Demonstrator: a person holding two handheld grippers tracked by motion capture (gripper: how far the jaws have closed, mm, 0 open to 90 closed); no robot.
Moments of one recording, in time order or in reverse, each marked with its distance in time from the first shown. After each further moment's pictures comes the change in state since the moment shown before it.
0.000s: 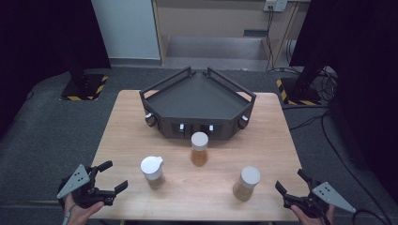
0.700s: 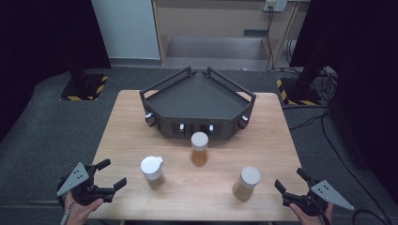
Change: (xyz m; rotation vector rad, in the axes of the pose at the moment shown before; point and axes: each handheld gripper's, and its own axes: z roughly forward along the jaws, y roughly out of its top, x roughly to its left) left arm 0.003 -0.006 0.001 -0.015 0.032 -0.013; right arm -0.001 0.002 0.005 0.009 0.000 -0.008
